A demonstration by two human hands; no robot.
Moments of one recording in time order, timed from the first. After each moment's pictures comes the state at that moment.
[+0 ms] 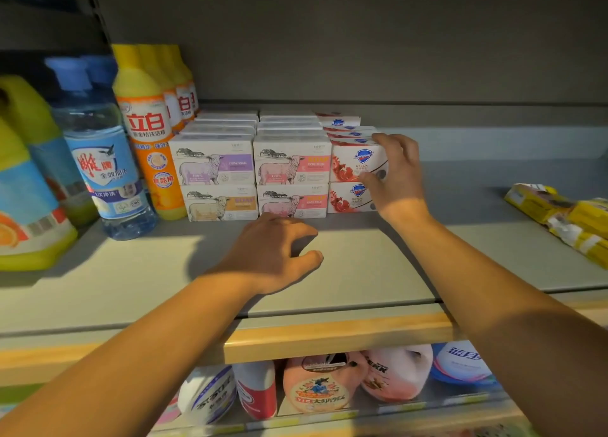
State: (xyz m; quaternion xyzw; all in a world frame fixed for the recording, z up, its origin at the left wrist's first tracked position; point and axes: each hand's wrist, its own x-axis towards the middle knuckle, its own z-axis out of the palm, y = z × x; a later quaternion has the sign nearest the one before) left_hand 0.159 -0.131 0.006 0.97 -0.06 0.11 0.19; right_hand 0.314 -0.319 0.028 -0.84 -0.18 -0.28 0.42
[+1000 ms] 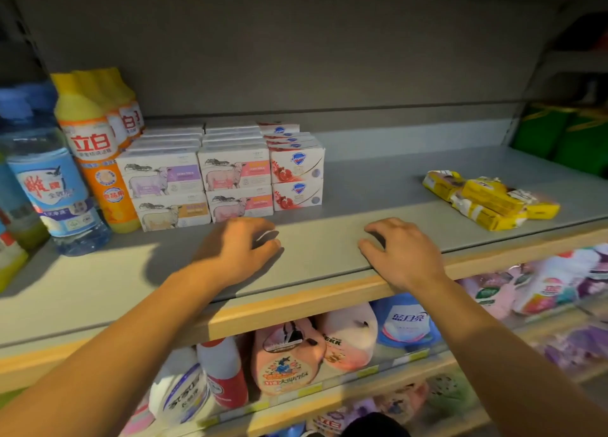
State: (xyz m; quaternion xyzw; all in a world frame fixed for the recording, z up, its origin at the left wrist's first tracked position) left_hand 0.148 -0.162 0.015 0.96 -0.08 0.14 0.24; right_hand 0.189 -0.438 -0.008 -0.97 -0.10 -0.18 0.16
